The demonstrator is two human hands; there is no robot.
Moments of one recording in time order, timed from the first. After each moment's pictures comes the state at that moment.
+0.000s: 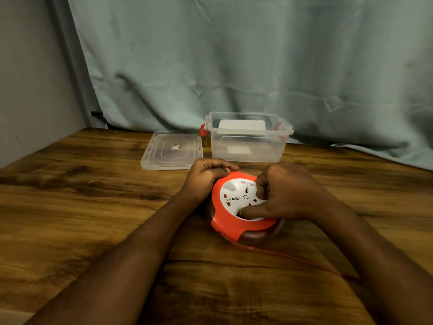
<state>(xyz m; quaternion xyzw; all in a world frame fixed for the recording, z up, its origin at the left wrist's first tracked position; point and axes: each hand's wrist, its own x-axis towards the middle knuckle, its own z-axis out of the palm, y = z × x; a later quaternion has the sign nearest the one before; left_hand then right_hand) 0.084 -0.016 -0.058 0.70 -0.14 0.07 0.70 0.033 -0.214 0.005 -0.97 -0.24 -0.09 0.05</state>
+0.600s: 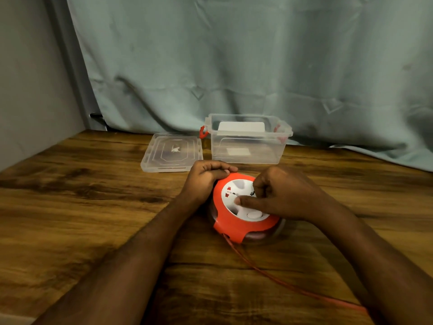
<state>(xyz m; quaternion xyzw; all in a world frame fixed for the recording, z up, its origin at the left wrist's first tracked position) 0.084 -0.016 -0.056 0.68 -0.13 0.06 0.72 0.036 -0.213 0.003 -0.95 -0.26 -0.10 0.10</state>
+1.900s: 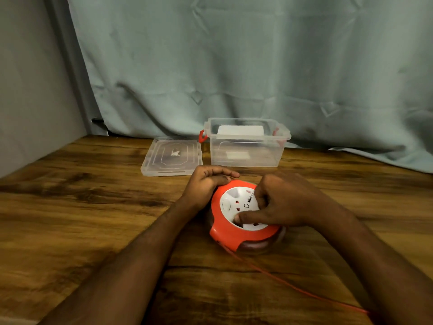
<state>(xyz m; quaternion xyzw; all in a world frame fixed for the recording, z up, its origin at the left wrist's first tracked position) 0.083 -0.016 -0.057 0.70 -0.17 0.05 0.69 0.034 -0.217 0.006 -0.96 -0.28 -0.07 0.02</state>
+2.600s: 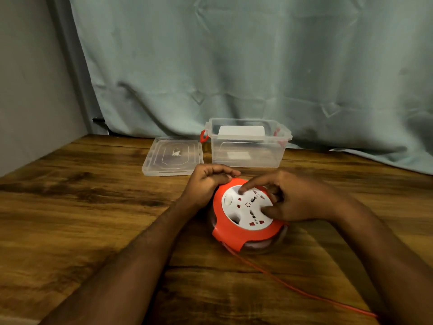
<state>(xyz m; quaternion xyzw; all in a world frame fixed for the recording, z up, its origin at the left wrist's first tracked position) 0.083 -0.014 -0.055 0.70 -0.19 0.07 0.68 0.033 -0.232 0.022 -0.95 -0.29 0.01 0.09</state>
